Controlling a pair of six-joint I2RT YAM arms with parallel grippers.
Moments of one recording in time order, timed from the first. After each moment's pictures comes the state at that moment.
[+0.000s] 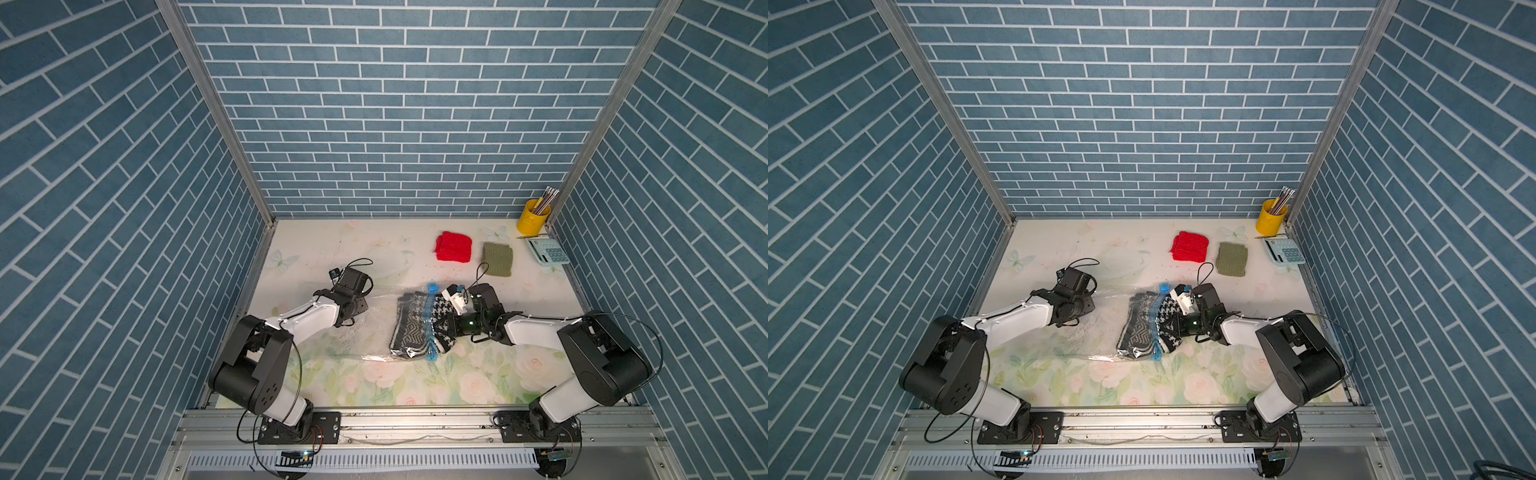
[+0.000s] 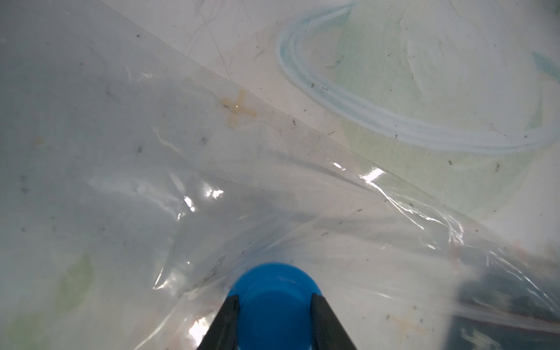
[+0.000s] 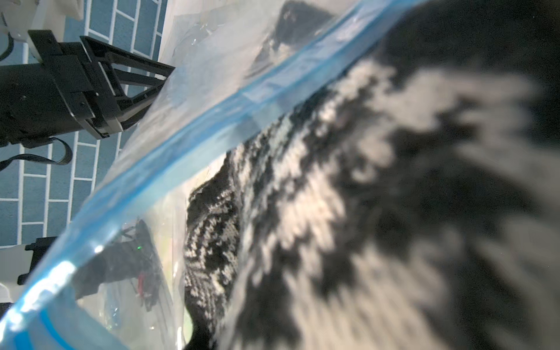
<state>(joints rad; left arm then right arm) -0.43 1.53 0.81 -0.35 -0.24 -0.80 0.54 1.57 0.56 0.17 -0.66 0.46</state>
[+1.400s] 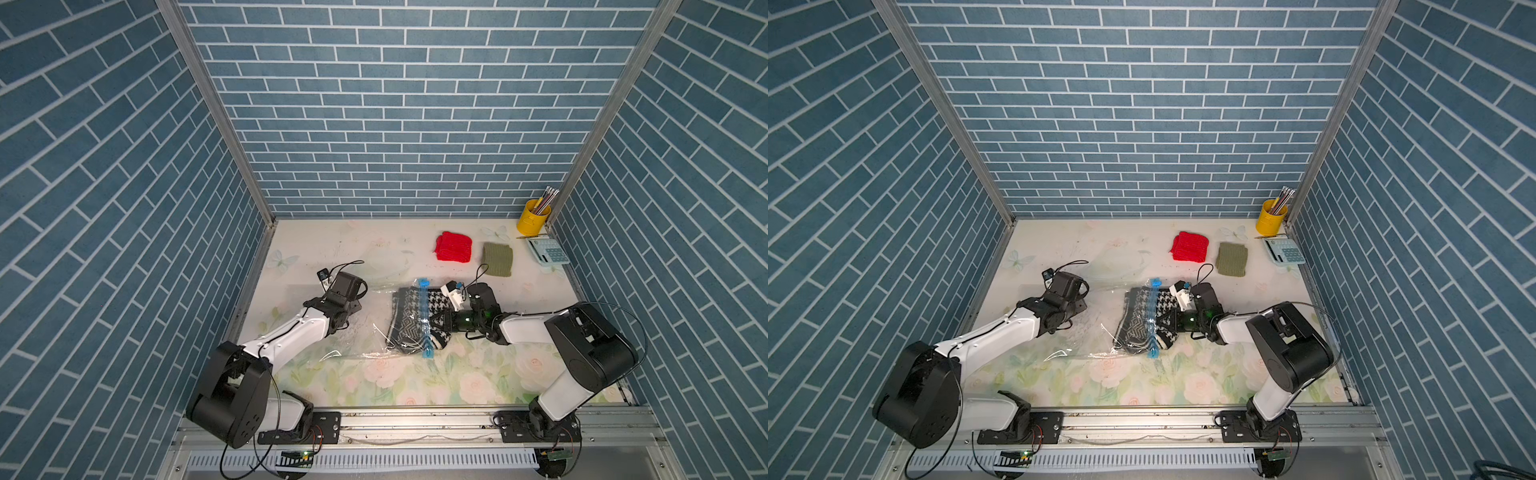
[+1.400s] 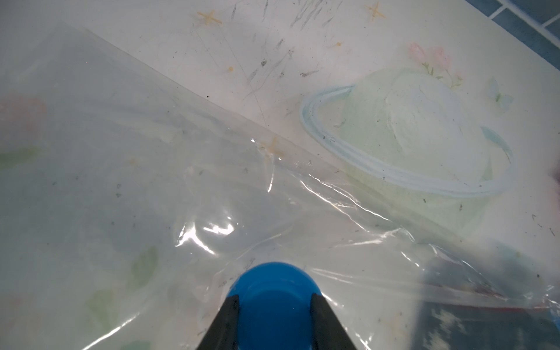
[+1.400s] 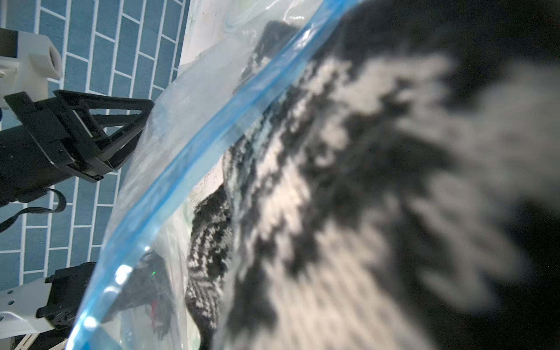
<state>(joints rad) -0.44 1.36 0.73 -0.35 -0.36 -0.86 0.55 1.65 0.57 0.36 -0.66 0.57</state>
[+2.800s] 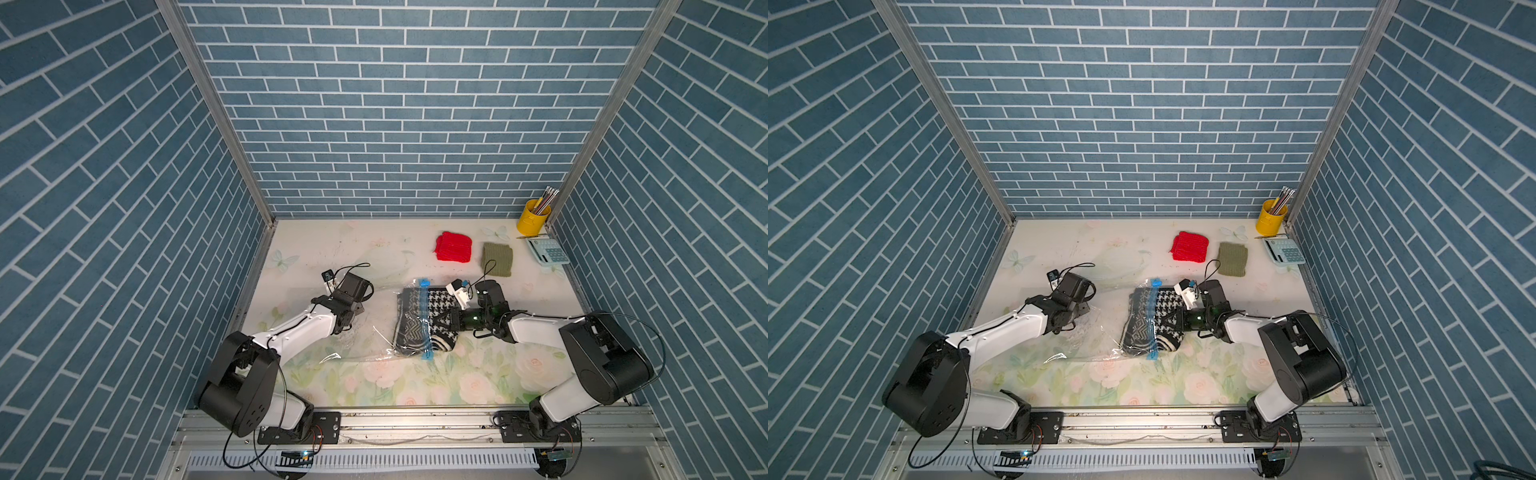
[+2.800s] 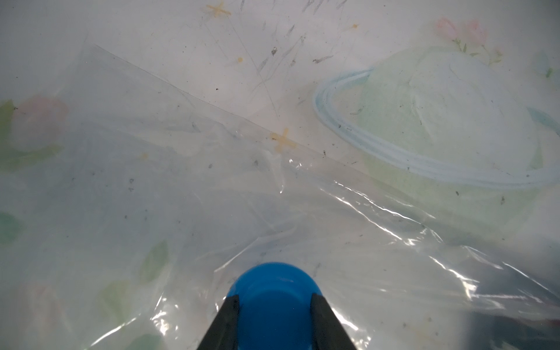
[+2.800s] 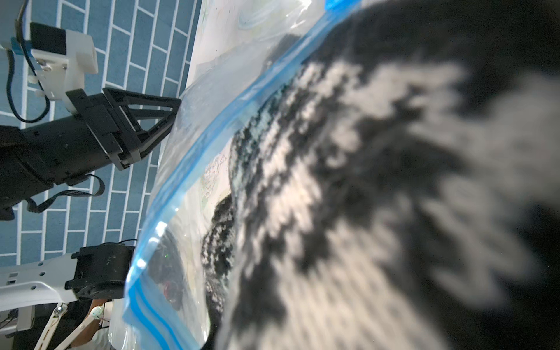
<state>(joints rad) -0.49 1.42 0.76 -0.40 -0.43 -0.87 0.47 1.54 0.56 0.22 -0.74 0.49</state>
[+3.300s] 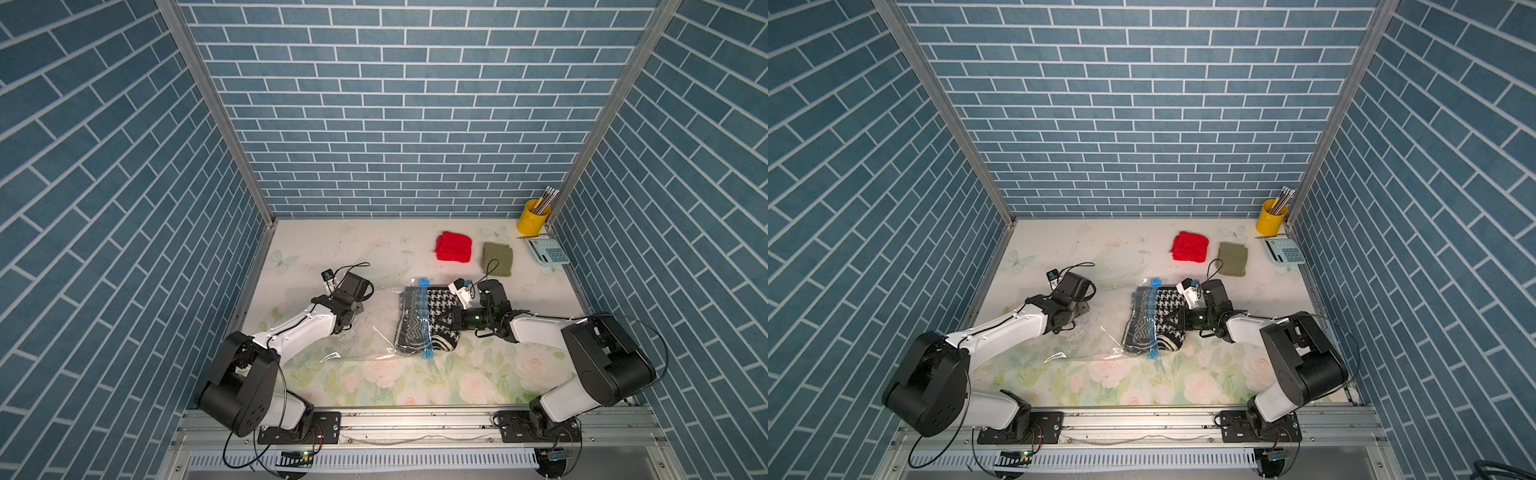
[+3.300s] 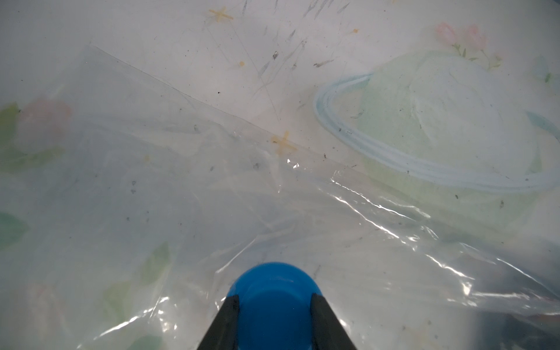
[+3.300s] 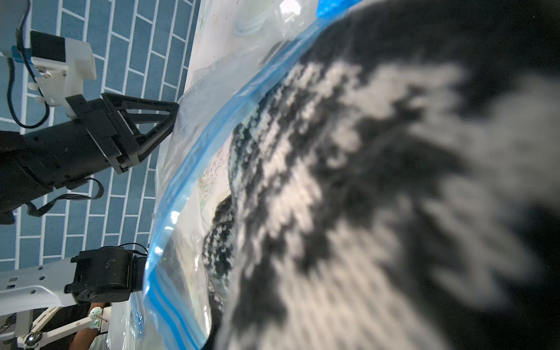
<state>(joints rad) -0.48 1.42 0.77 -0.41 -0.44 -0.88 0.48 1.56 0.56 0.22 -0.74 0.49</state>
